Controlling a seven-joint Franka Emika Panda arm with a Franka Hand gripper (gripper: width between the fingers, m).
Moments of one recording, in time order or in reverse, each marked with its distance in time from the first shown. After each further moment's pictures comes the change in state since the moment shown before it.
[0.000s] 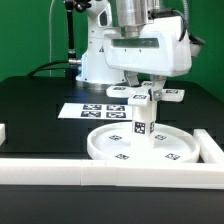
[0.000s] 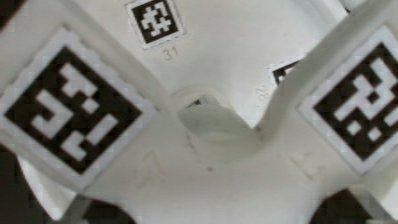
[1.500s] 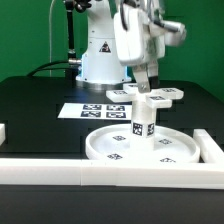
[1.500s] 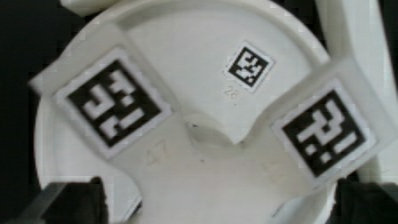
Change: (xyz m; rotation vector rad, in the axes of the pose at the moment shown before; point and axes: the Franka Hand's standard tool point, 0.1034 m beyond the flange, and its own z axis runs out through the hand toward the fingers) arm 0.001 -0.019 -0.026 0.125 -0.054 0.739
